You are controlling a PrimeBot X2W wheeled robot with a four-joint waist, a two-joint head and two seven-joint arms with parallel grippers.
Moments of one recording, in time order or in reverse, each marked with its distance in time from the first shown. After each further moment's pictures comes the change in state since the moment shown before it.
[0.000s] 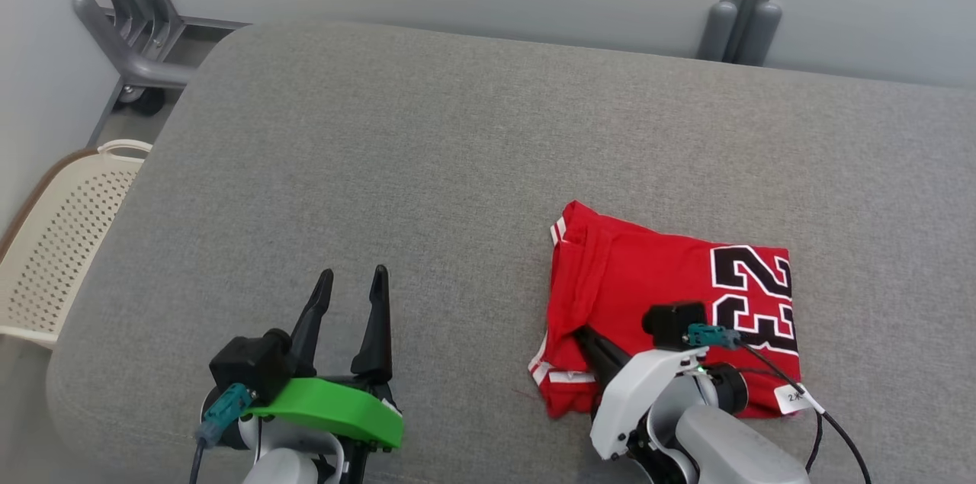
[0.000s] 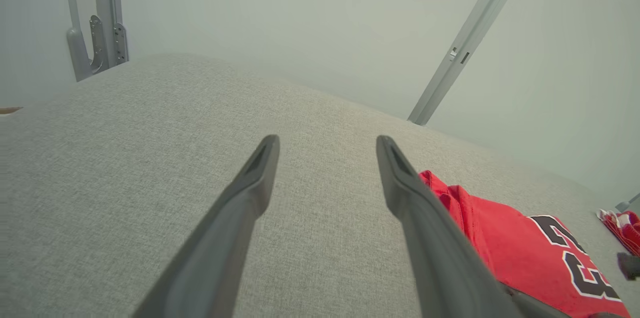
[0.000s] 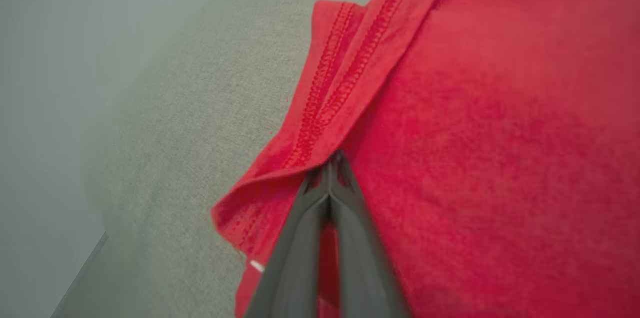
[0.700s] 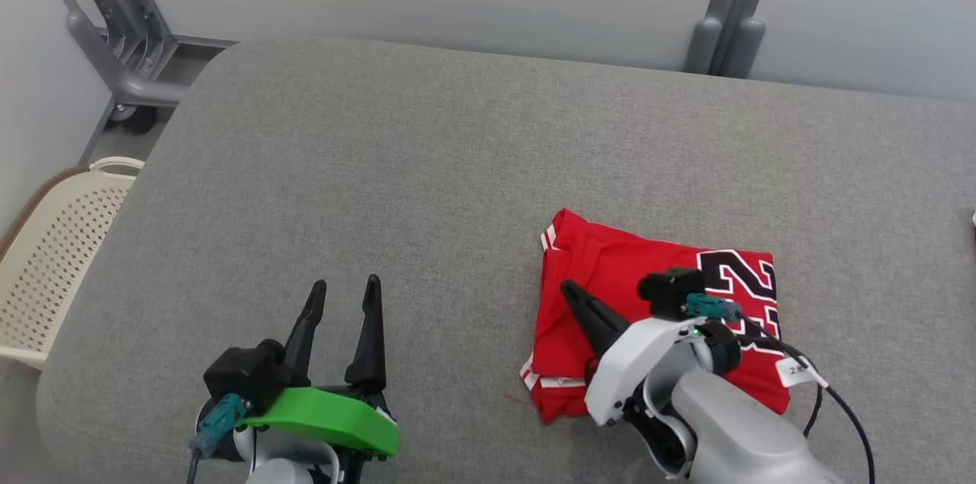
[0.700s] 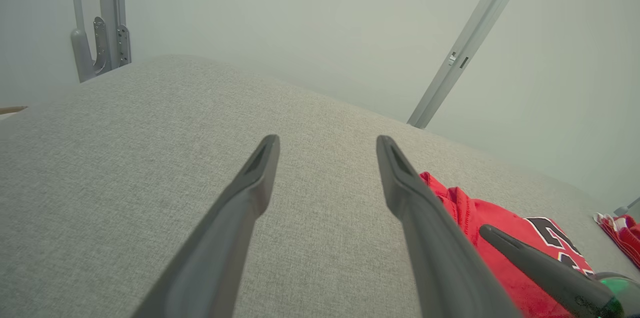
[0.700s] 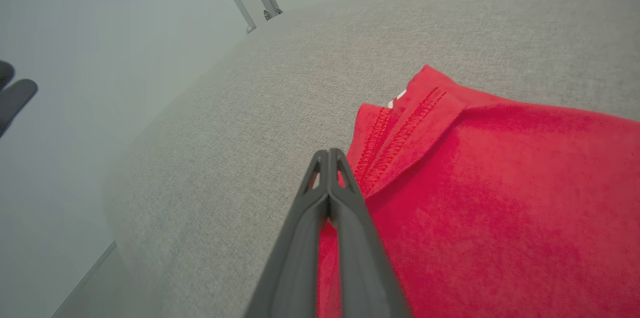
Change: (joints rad) left arm 0.020 0.000 0.015 0.001 0.000 0.002 -0.002; right arm -0.063 -0.007 0.072 -0.017 0.026 0.000 -0.044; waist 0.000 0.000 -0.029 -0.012
